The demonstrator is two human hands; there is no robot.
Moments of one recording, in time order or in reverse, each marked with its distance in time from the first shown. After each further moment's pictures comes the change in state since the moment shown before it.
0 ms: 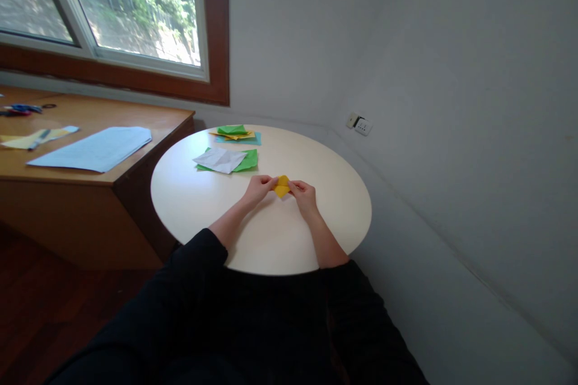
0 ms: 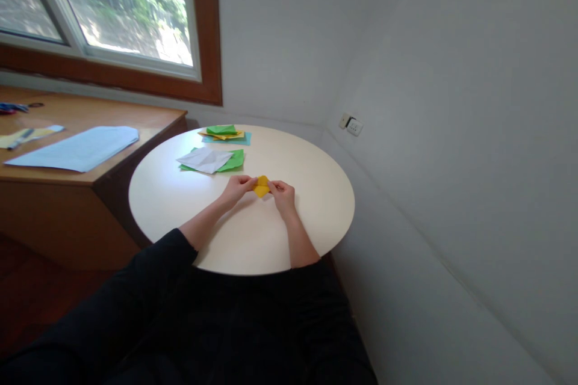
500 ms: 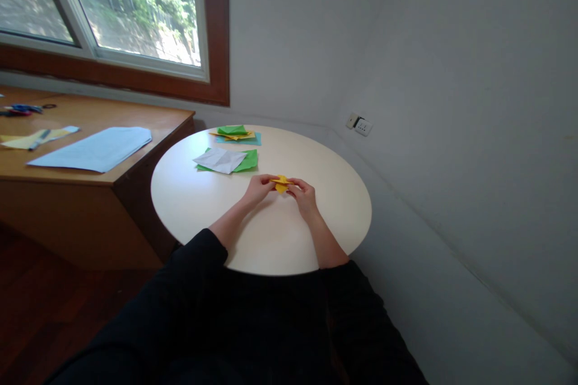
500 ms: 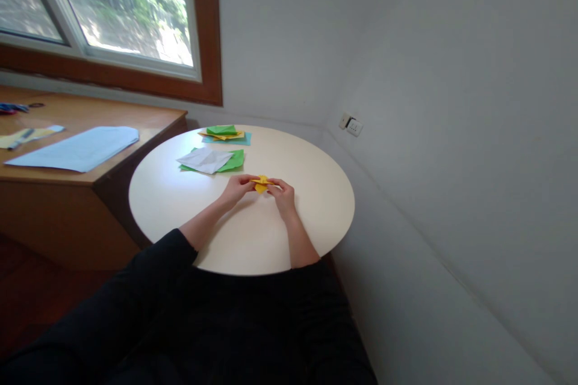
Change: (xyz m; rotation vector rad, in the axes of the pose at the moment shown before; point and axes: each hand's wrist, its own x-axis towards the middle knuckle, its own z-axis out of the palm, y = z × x) left_hand -0.004 0.010 0.004 -0.239 -0.028 -0.040; right_hand 0.000 -0.001 0.000 0.034 -0.030 0.013
